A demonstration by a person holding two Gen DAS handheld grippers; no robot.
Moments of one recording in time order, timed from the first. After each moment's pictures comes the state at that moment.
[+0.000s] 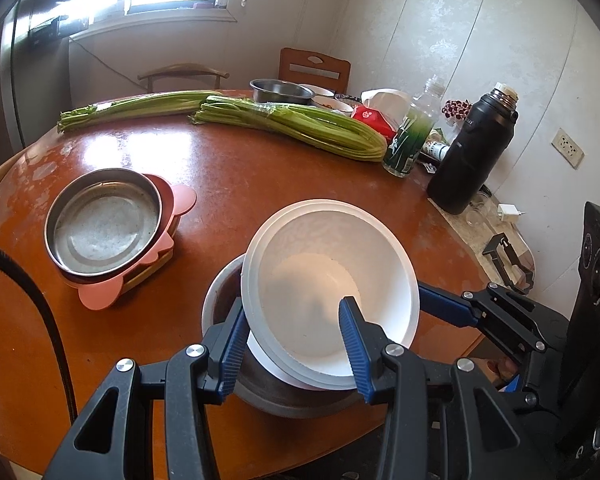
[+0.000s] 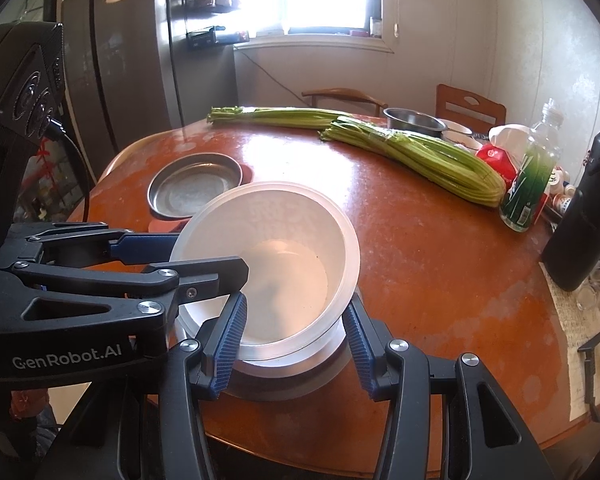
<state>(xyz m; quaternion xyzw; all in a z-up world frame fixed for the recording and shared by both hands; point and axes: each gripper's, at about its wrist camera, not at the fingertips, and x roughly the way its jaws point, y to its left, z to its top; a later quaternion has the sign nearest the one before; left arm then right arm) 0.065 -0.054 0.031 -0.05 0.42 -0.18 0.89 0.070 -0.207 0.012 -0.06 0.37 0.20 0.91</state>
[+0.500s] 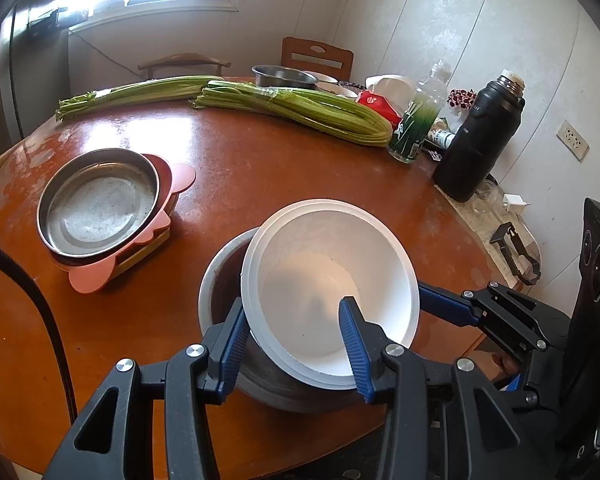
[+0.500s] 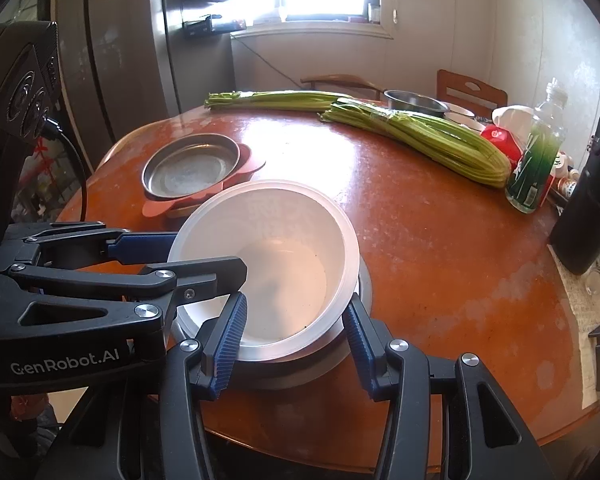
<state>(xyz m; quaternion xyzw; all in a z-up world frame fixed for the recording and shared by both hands) 0.066 -0.059 0.013 -0.04 0.44 -0.17 0.88 0.069 -0.207 -0.006 -0.06 0.38 0.20 0.90</state>
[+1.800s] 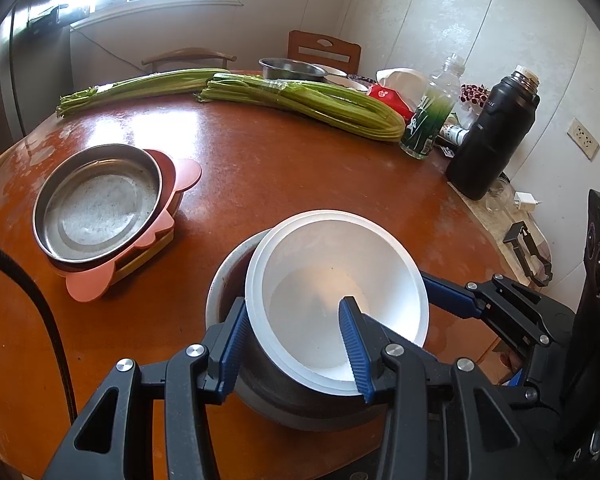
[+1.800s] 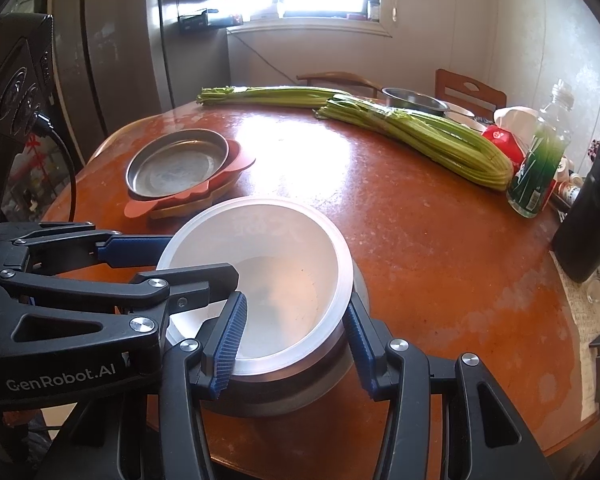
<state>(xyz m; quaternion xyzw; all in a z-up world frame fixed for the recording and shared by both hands) 0.083 -0.057 0.003 -0.04 0.45 -0.16 0.88 0.089 -0.203 -0.015 -0.07 0.39 0.19 0.90</state>
